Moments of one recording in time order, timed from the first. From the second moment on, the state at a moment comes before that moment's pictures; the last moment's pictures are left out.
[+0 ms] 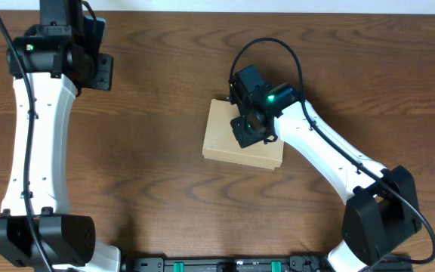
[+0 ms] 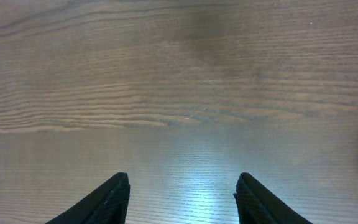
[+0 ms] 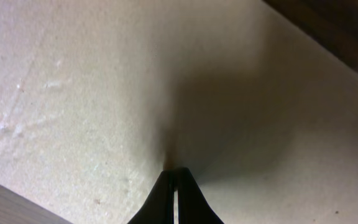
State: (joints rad) left arm 0.02 1.69 1.80 -1.20 -0.08 0.17; right arm 0.55 1.78 1.40 -0.98 -0.01 0.17
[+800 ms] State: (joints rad) left arm 0.03 1.66 1.80 -1.16 0.07 0.17; right arm 0.06 1.37 1.39 -0.79 0.02 -0.06
